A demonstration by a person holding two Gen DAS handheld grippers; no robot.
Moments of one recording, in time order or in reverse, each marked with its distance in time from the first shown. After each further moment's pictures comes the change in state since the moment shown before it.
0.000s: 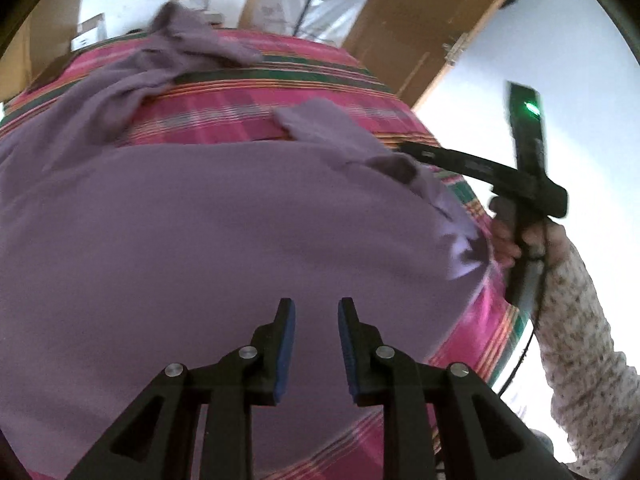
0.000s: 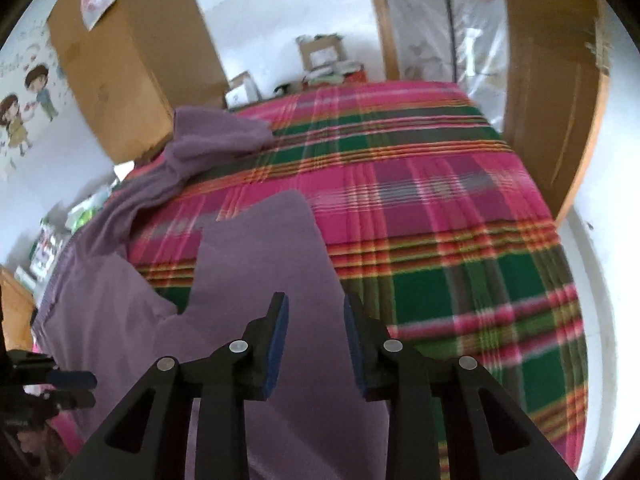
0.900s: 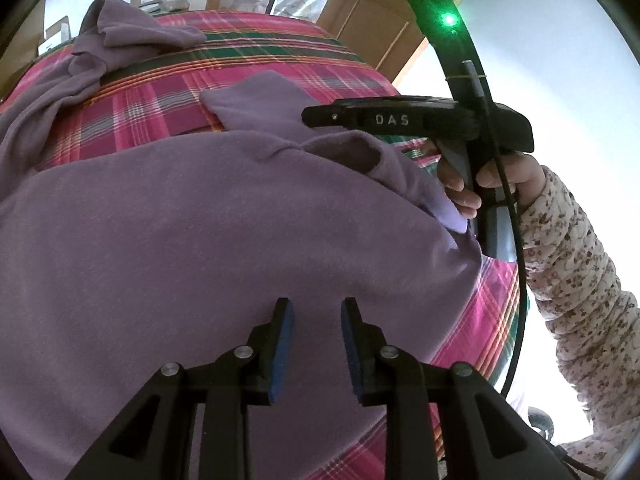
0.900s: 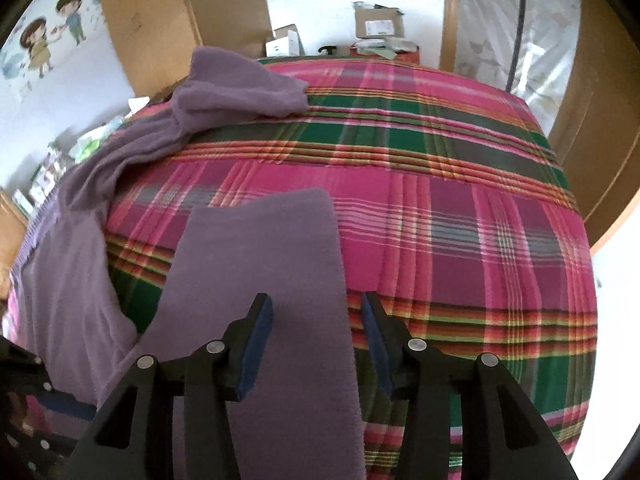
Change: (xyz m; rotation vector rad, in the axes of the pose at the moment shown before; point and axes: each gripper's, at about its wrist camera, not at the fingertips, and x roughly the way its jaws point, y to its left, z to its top) left arm 0.036 -0.026 0.014 0.034 0.085 -0.020; right arm 0.053 0.011 0.034 -0.225 0.127 0.012
